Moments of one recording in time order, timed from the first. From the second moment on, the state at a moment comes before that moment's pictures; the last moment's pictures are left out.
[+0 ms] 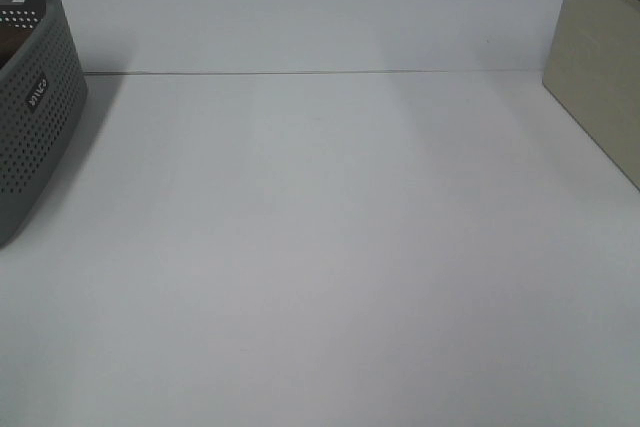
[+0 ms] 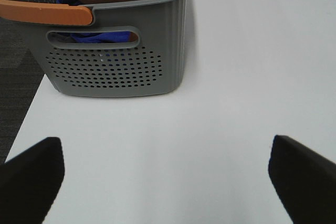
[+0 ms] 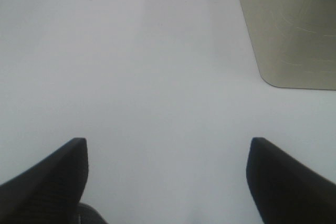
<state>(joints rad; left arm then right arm) 0.08 -0.01 -0.50 0.02 1.05 0.00 0.05 0.00 -0.50 0.13 1.07 -0.12</state>
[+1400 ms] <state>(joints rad) 0.08 1.27 -1.40 0.25 1.17 0.94 0.05 0.00 -0.50 0.13 1.07 -0.12</state>
